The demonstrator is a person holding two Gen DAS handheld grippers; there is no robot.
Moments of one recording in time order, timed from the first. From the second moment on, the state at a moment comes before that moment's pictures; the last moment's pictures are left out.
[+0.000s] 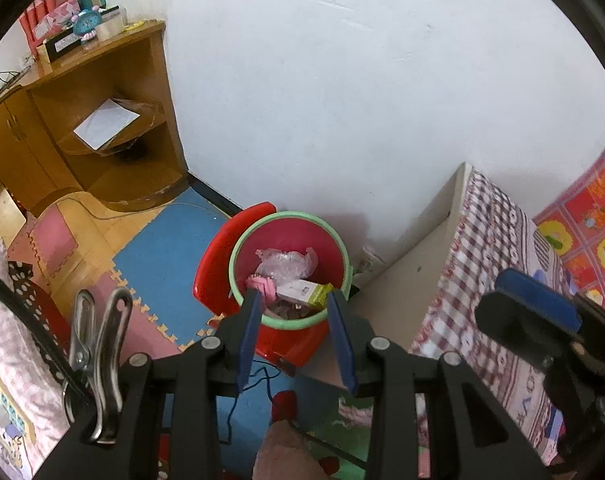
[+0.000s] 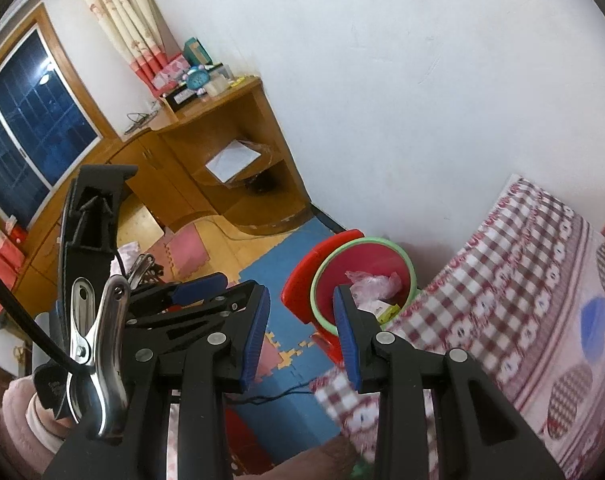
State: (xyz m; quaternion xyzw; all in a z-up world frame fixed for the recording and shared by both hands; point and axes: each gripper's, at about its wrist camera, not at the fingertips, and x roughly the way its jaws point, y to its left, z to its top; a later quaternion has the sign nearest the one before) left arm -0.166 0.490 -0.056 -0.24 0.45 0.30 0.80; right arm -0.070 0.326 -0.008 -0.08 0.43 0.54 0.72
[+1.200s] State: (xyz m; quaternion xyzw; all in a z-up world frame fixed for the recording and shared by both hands) left arm -0.116 0.242 0.009 -0.14 0.46 0.13 0.87; right arm -0.074 0.044 0.031 0.04 0.41 0.37 0.83
